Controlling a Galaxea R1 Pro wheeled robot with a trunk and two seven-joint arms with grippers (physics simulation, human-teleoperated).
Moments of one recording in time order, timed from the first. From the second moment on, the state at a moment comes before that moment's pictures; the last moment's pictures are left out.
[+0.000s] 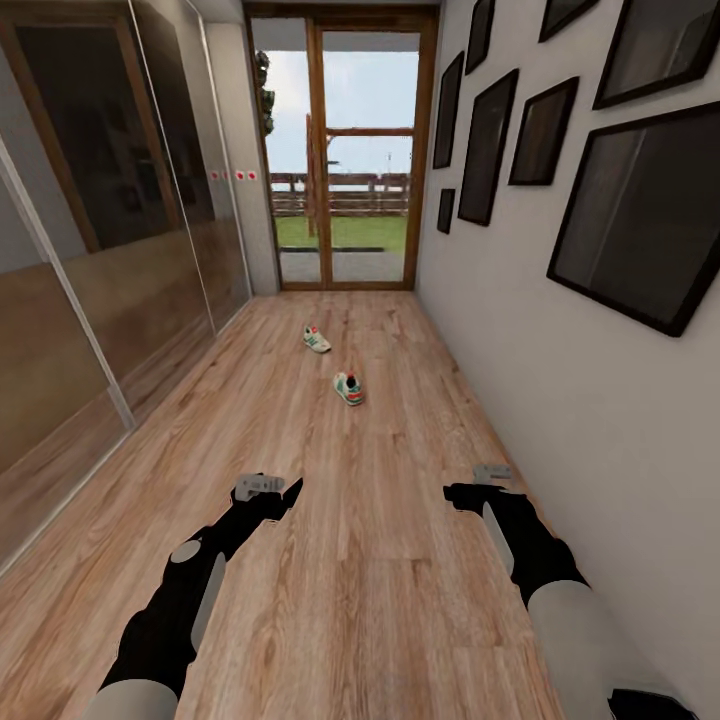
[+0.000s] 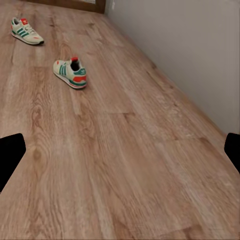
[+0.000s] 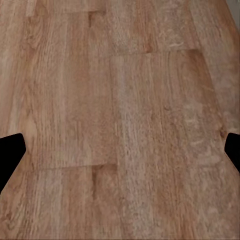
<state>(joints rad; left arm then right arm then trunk) -0.47 -0.10 0.18 -1.08 -0.06 0.08 -0.44 -0.74 0.04 -0.12 -0.75 0.07 0.49 0.01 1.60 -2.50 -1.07</state>
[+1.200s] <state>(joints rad) -0.47 -0.10 0.18 -1.08 -0.06 0.08 -0.44 -0.74 0.04 -0.12 -0.75 0.07 0.49 0.01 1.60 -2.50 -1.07</state>
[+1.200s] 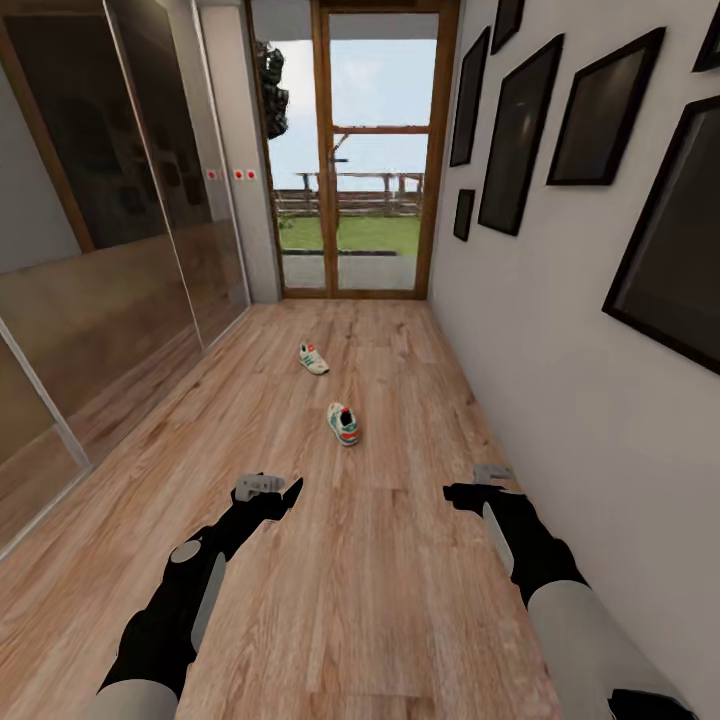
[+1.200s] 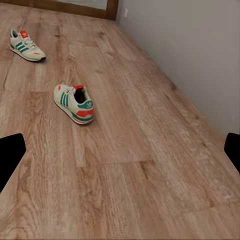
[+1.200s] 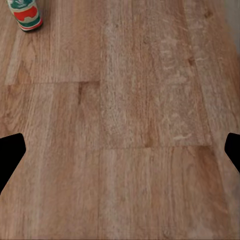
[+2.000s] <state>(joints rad) -0.47 -0.10 0.18 -1.08 -0.06 0.08 -0.44 -0.74 0.04 -0.12 -0.75 0.07 0.49 0.01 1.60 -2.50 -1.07</state>
